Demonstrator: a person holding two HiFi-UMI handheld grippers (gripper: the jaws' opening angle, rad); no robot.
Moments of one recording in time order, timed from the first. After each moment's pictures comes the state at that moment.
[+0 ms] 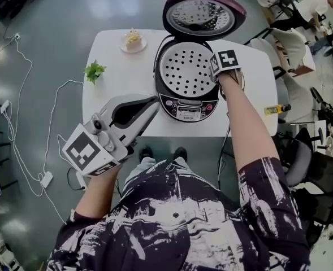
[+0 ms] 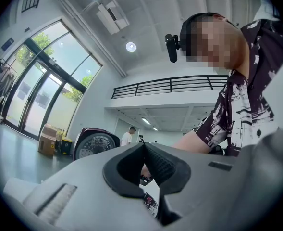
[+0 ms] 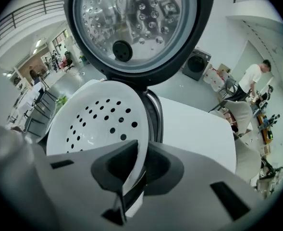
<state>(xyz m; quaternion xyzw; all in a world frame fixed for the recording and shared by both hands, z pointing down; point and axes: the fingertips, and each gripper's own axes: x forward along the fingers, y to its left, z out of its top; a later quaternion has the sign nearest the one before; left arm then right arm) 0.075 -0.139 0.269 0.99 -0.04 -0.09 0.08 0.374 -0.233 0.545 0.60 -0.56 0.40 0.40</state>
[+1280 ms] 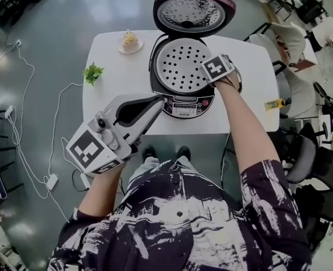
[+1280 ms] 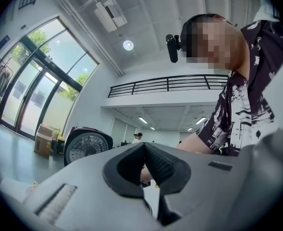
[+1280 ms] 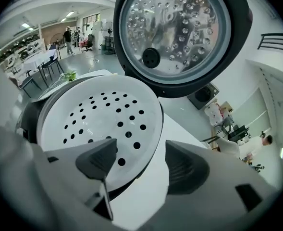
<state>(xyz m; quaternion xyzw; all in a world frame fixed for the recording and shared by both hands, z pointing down) 0.102 -0.116 0.264 0.99 -0.02 -0.08 0.08 0.369 -0.236 0.537 0.57 -0.61 0.22 0.50</state>
